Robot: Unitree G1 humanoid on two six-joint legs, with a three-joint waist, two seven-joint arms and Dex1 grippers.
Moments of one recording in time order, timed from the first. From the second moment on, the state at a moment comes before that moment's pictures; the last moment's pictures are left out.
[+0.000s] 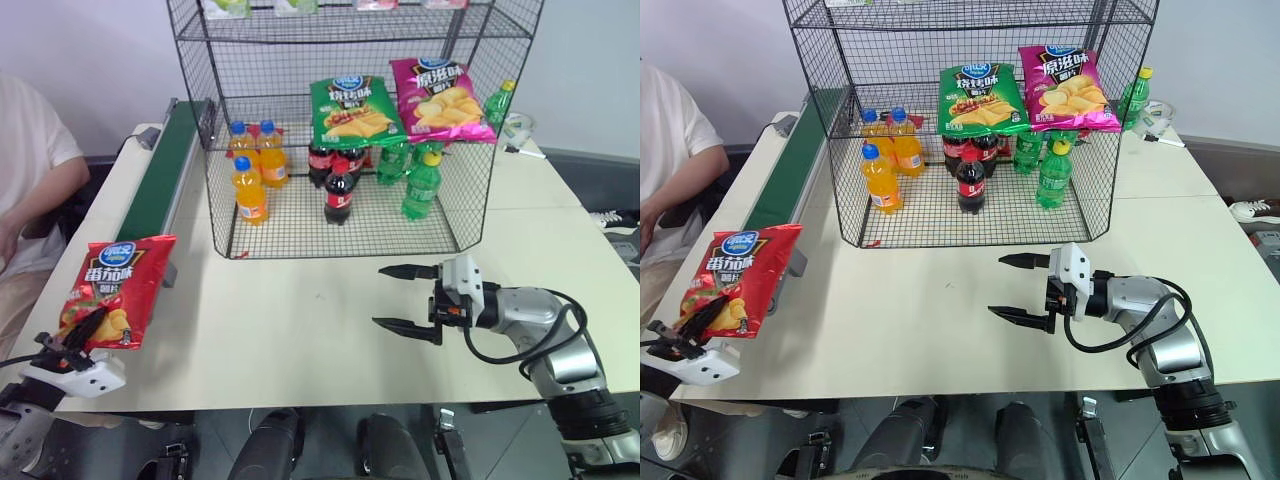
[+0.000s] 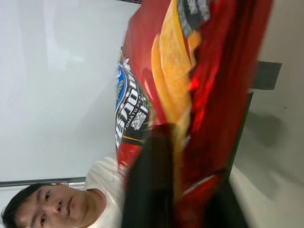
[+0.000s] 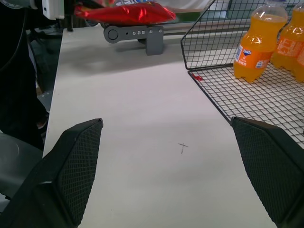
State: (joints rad) left arm 0.35 0.90 0.28 0.40 0.68 -0.77 0.33; right arm -0.19 -0.65 0.04 -0.08 0.44 0.08 1.18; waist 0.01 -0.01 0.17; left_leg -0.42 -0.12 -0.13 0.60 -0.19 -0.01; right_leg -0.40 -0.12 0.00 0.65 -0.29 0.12
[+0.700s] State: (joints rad) left arm 0.12 0.88 0.39 -0.19 0.61 -0.56 0.13; right arm -0.20 -0.36 -0.09 -0.12 0.28 -0.15 0.69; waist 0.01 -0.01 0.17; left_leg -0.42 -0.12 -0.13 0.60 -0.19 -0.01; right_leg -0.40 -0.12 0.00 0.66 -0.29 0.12
